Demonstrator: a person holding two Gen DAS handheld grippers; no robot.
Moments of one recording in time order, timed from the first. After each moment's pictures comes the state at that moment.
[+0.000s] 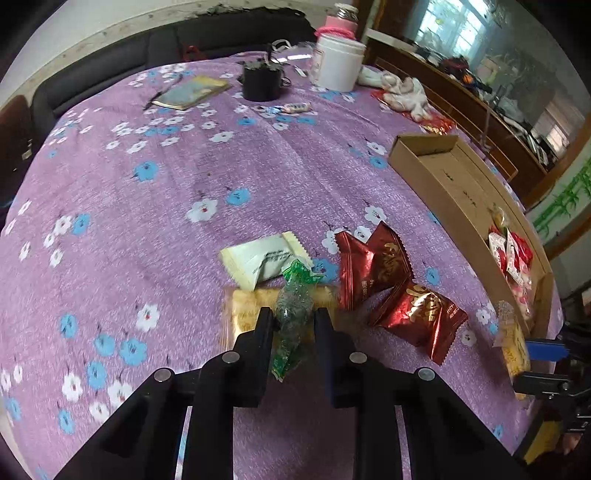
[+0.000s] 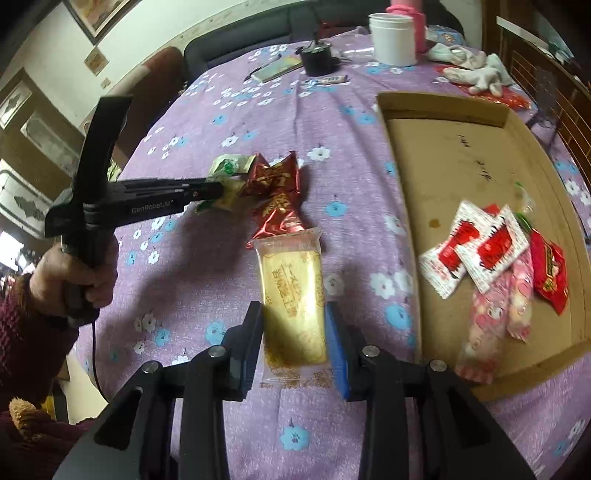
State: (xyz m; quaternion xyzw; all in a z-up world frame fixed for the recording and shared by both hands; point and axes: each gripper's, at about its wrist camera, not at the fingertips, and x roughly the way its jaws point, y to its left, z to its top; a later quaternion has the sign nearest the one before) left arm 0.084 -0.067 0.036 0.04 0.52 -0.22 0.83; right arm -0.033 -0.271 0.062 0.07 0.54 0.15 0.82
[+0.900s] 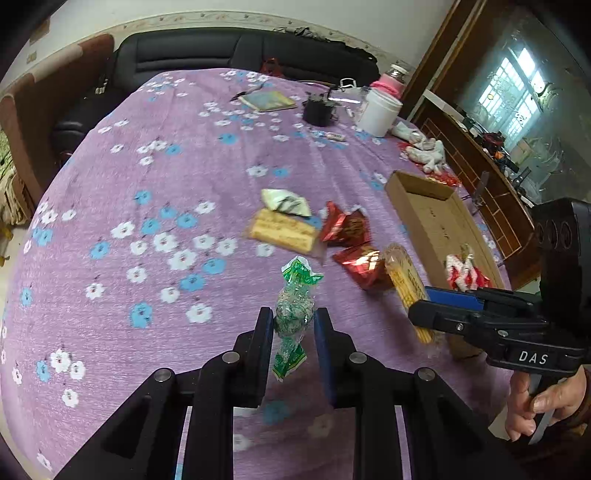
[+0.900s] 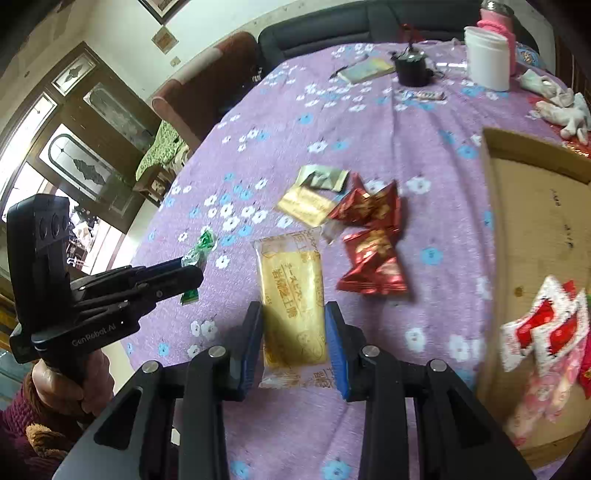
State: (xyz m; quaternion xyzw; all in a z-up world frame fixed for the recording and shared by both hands) left arm -0.029 -0.041 0.086 -0.09 0.49 -0.12 0.86; right arm -0.001 -0.237 0.077 0.07 0.53 0.29 0.79
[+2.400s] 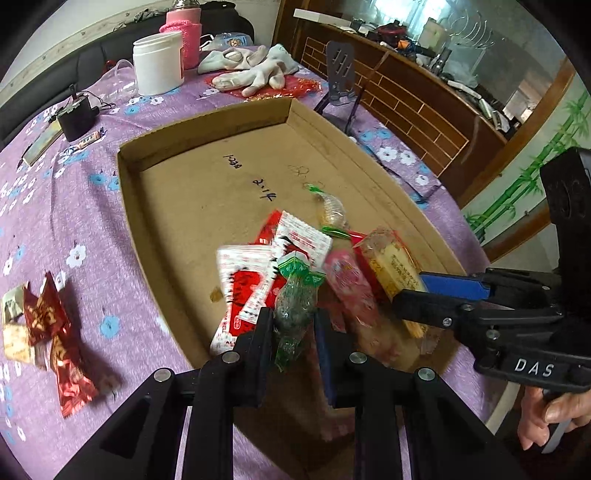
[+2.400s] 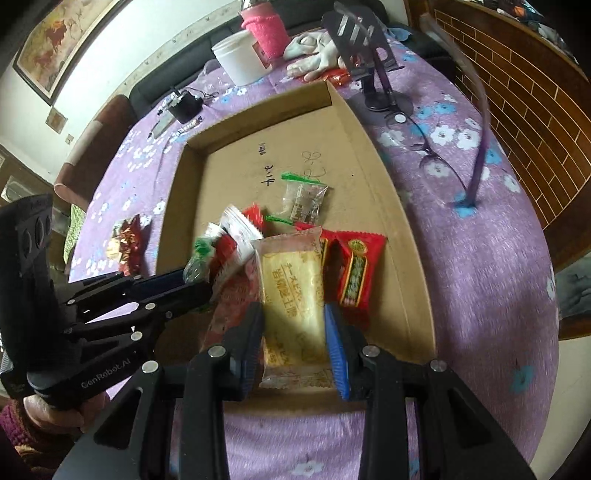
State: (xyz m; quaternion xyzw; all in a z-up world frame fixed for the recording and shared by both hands) left arm 0.025 -0.325 0.049 0.06 0.53 -0.28 0.80; right arm -0.009 -0.479 0.046 0.15 0.55 0.09 0.82
